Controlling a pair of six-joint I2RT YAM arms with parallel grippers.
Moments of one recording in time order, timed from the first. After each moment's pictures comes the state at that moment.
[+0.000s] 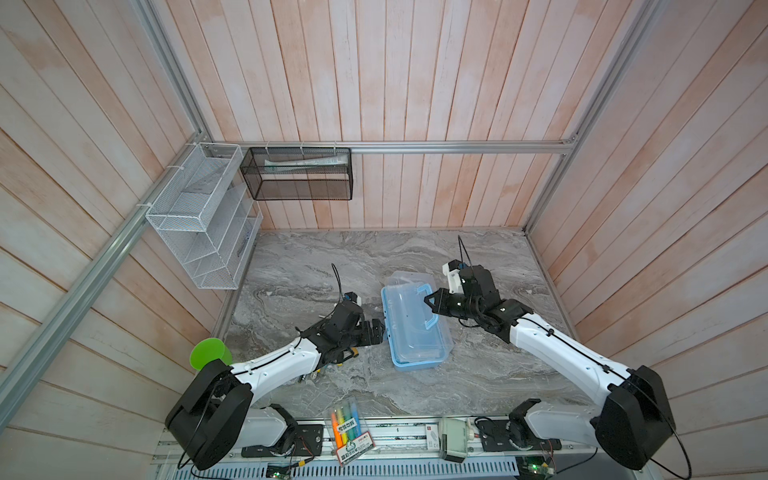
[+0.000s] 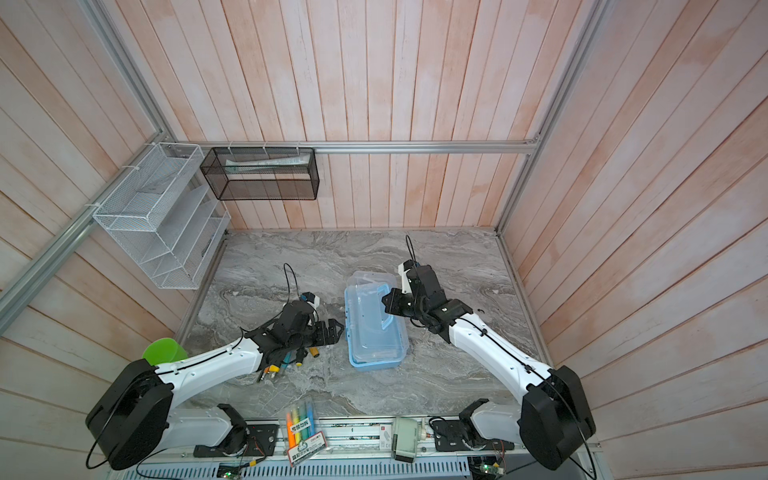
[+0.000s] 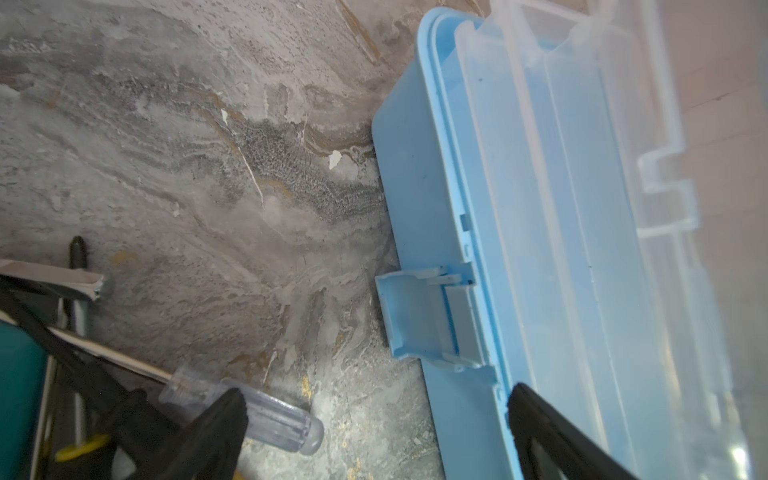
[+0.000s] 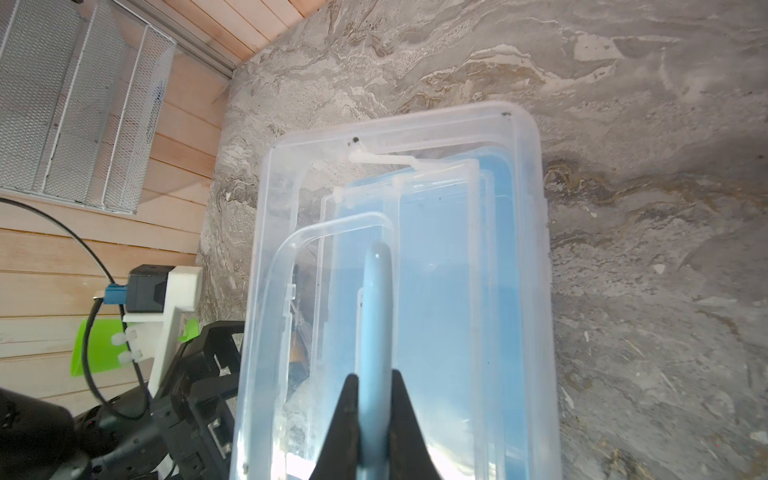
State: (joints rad) left arm -0.66 1.33 0.62 -0.09 0.05 -0.67; right arm 0.56 1.27 0.88 -0.28 -0.26 0.70
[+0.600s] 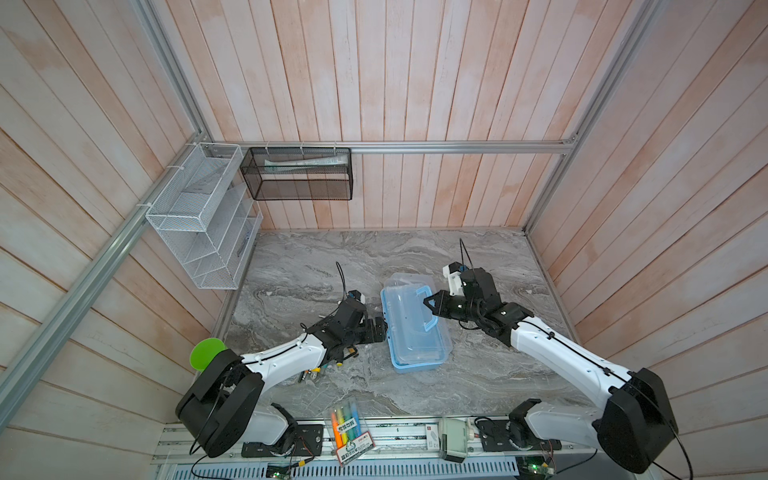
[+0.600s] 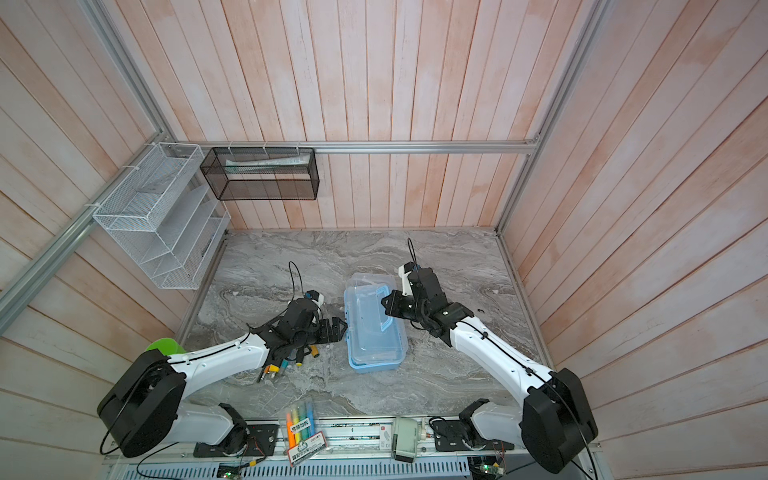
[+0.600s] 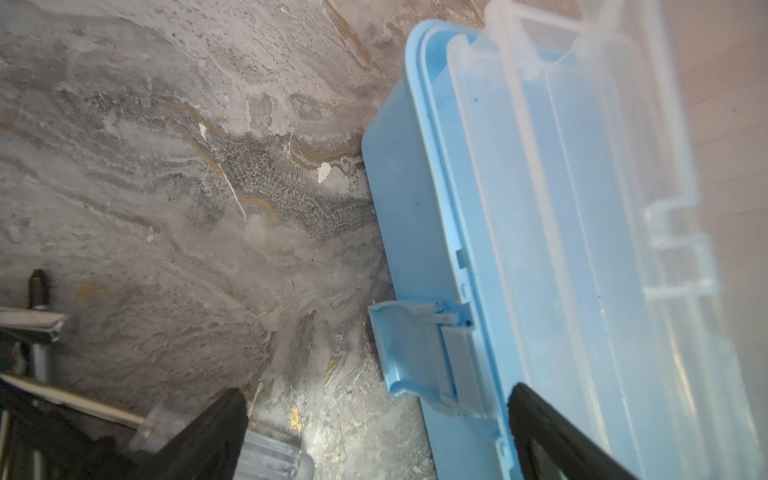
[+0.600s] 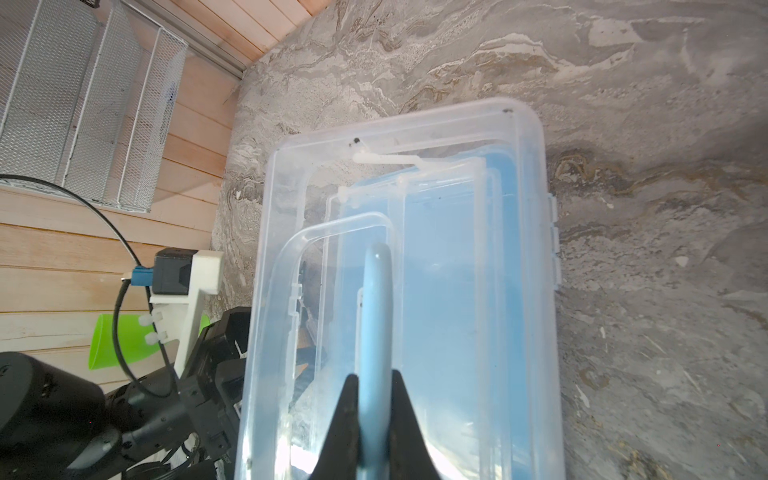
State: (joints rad) left arm -0.66 1.40 0.65 -0.05 0.05 -0.65; right arm 0.56 1.25 0.86 -0.25 -0.27 0.71
